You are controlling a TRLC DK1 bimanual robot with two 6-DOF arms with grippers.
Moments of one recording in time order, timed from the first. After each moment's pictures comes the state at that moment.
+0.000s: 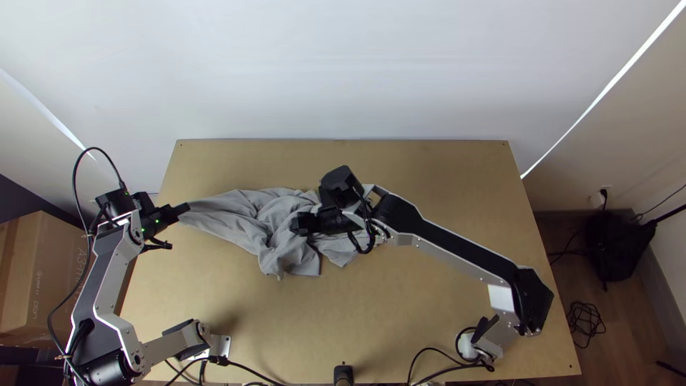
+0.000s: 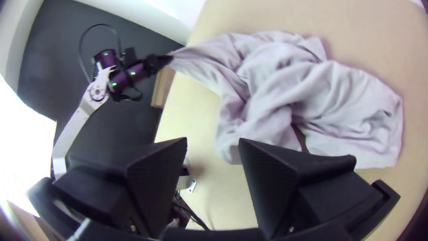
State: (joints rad) left arm 0.50 1.27 0.86 -0.35 0.21 -0.07; right arm 0.99 1.76 1.64 -0.56 -0.34 0.84
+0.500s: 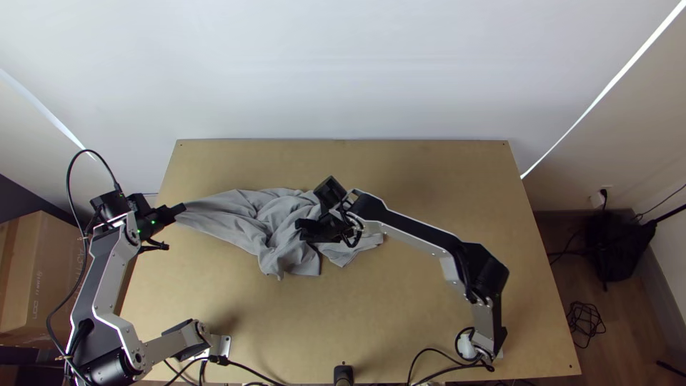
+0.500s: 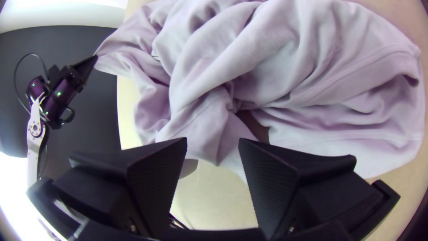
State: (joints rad) left arm 0.54 1.27 0.86 -0.35 0.24 -0.06; right arm 0.93 2.03 1.65 -0.57 -0.41 0.91
